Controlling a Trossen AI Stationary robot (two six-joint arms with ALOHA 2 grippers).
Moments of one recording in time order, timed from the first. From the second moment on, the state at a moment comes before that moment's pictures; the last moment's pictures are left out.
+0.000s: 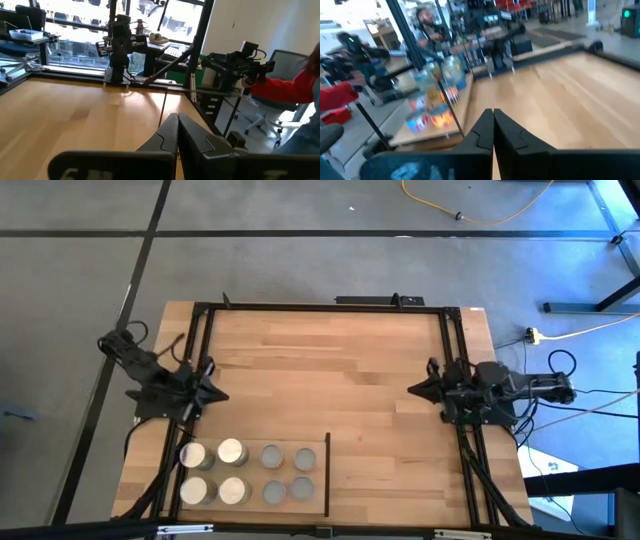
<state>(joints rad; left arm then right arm) -0.62 0.01 0.34 -0.30 -0.42 -0.20 0.11 0.01 0.15 -0.18 0.03 0.31</state>
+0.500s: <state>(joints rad) -0.62 0.01 0.16 -0.14 -0.40 -0.09 0.11 0.01 0.06 -0.12 0.02 0.20</state>
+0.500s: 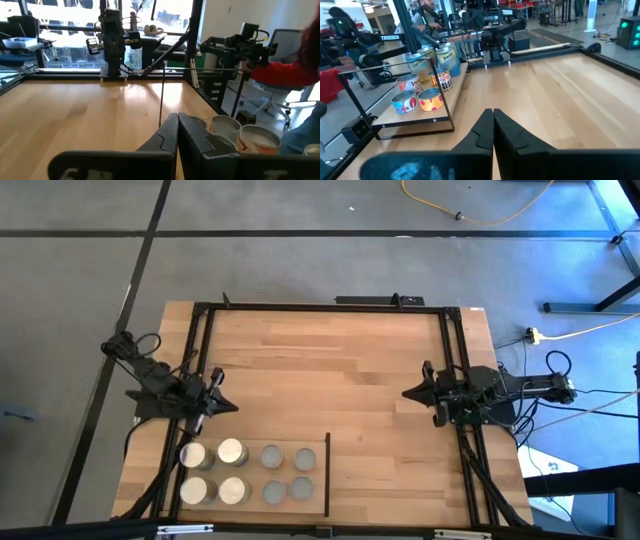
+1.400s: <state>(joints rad) -0.62 0.01 0.02 0.02 -0.31 0.00 0.11 0.01 0.06 -0.12 0.00 0.11</state>
